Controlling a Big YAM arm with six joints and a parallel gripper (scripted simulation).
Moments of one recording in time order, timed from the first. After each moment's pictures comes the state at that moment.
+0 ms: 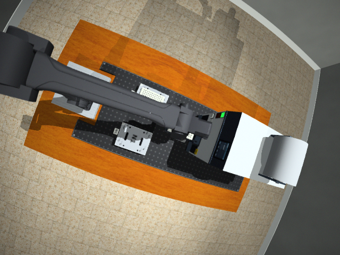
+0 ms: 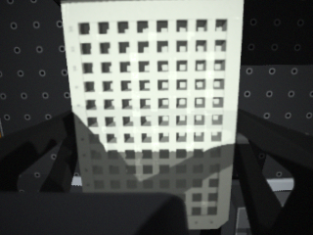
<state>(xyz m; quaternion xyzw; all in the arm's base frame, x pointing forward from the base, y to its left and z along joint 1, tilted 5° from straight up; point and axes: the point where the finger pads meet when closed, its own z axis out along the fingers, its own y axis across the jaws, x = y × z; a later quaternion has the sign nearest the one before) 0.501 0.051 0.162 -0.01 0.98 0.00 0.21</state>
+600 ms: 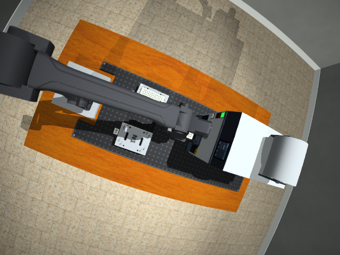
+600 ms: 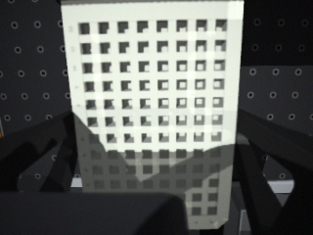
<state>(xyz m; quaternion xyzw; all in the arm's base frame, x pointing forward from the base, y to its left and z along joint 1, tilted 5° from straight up) 0.502 0.053 0.159 -0.01 0.98 0.00 0.21</state>
